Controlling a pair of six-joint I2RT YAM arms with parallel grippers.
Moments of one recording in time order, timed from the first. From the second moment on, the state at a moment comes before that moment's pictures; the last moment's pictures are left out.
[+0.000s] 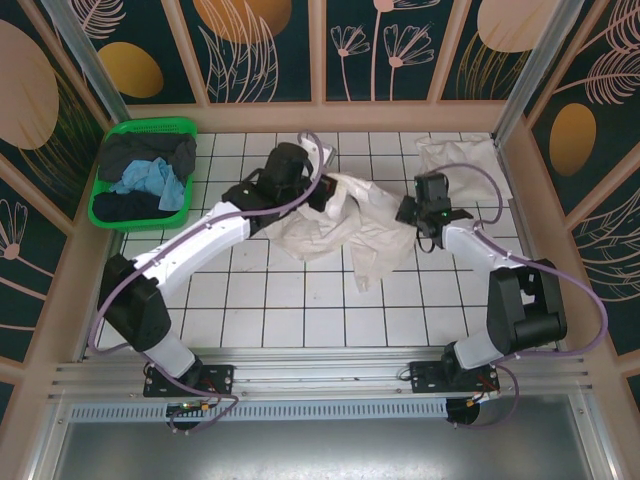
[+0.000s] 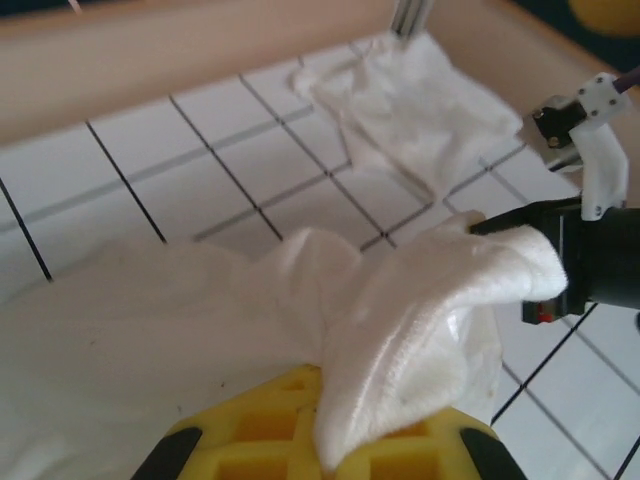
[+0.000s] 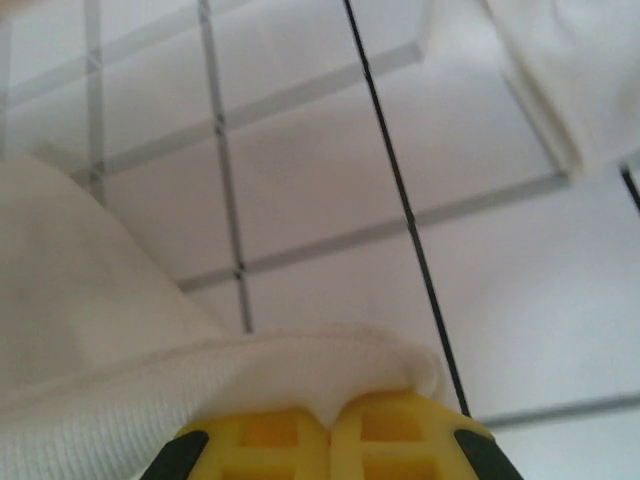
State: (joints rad) left arm -0.69 1.62 1.47 -0.33 0.09 -0.20; right arm 0.26 1.49 0.96 -0.23 0.08 0.47
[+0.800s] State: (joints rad) left arm -0.13 1.90 1.65 -0.46 0.00 -0.29; right arm 0.83 1.89 1.14 -0.09 0.02 0.46
